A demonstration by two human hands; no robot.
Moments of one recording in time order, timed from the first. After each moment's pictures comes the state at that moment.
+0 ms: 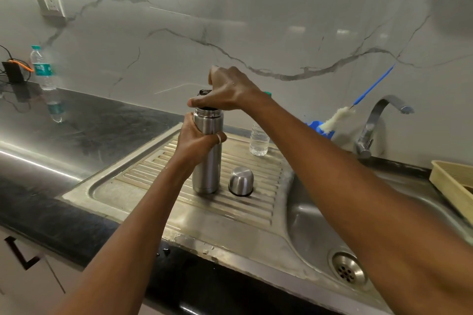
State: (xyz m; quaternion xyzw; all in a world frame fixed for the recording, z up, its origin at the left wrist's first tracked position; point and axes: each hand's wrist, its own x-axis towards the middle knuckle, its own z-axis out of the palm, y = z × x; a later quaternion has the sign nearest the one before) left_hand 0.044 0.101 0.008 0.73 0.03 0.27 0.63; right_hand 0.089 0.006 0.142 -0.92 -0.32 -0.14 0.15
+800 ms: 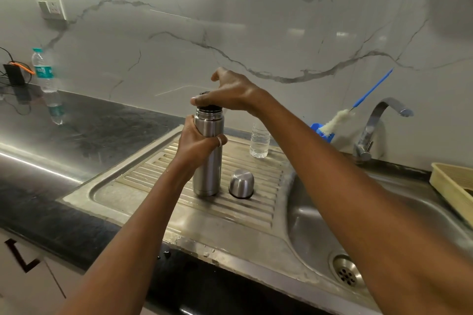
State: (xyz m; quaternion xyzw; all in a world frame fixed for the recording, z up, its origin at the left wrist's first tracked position) left_hand 0.042 0.100 0.009 0.73 0.03 0.27 0.63; right_hand 0.082 -0.007 0.146 -0.90 -0.34 -0.02 0.28
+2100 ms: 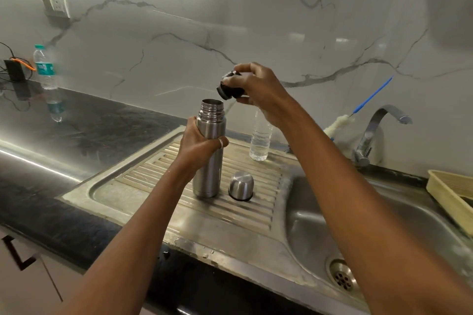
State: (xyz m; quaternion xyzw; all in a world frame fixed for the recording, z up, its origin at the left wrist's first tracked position) left_hand 0.044 0.102 0.007 0.73 0.03 0.27 0.63; right_hand 0.094 -0.039 0.140 -0.76 -0.29 -0.02 0.58
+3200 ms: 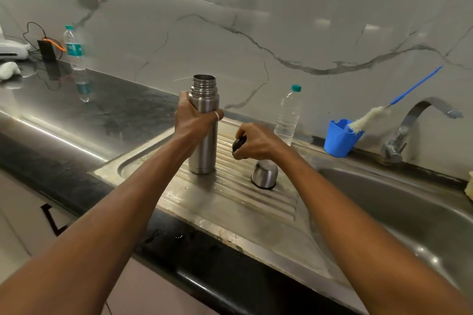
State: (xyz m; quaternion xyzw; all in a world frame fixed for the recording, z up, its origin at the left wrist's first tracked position) left_hand 0.043 0.159 0.011 0.70 0.14 0.37 0.59; right_hand 0.095 -0.006 0.024 -0.93 -0.33 0.01 0.19
